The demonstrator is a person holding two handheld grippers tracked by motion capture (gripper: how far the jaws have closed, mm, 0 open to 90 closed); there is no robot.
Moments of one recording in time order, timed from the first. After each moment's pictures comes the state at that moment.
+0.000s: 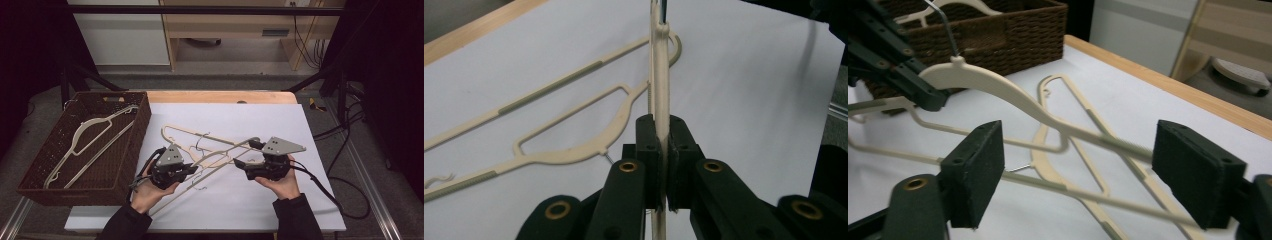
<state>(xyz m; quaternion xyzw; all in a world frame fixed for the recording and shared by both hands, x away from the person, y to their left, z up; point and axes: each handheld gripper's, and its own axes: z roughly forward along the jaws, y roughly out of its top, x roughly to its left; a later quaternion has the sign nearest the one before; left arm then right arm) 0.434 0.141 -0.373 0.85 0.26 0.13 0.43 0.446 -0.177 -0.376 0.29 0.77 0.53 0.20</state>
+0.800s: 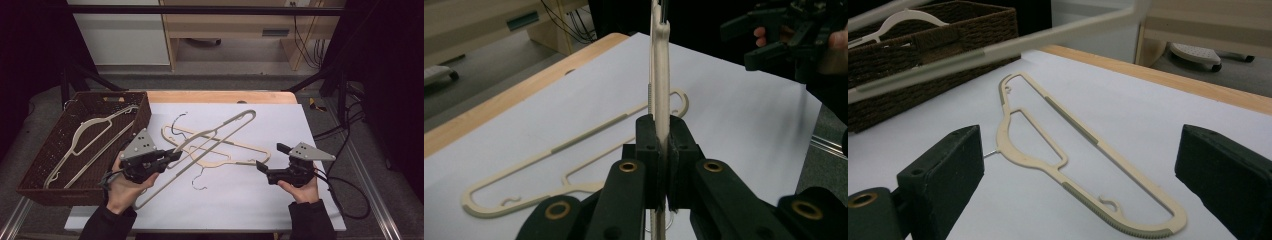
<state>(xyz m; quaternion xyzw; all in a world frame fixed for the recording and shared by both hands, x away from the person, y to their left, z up) 0.412 0.179 -0.295 0.81 0.25 0.18 0.49 0.429 -0.229 -0.386 0.37 0.73 0.53 0.22</state>
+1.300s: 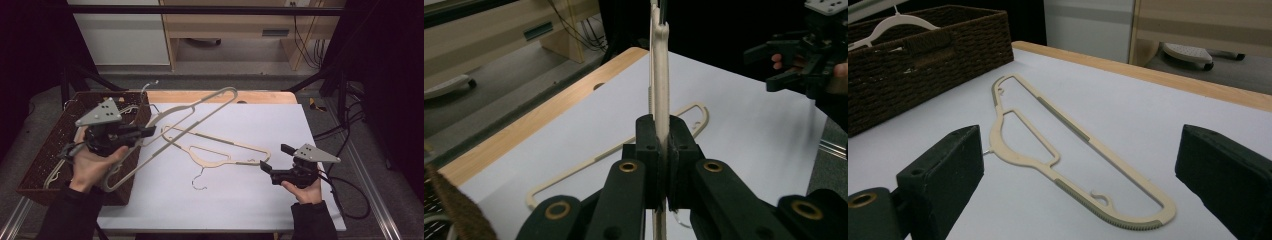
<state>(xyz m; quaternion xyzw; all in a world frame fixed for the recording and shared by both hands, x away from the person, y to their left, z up) 0.442 0.240 -0.241 0.81 0.26 0.19 0.48 0.428 -0.238 -0.389 0.38 0.72 0.53 0.23</state>
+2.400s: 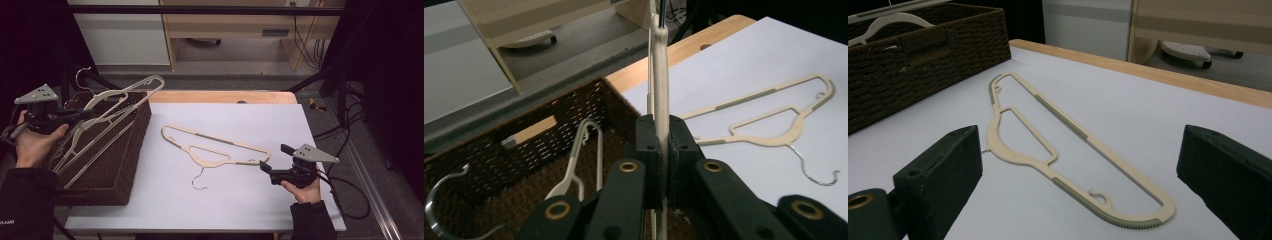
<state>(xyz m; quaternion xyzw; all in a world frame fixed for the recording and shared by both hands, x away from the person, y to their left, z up) 0.500 0.393 -0.270 0.79 0.37 0.24 0.43 0.430 -0.237 -0.393 0.39 0.72 0.53 0.23</state>
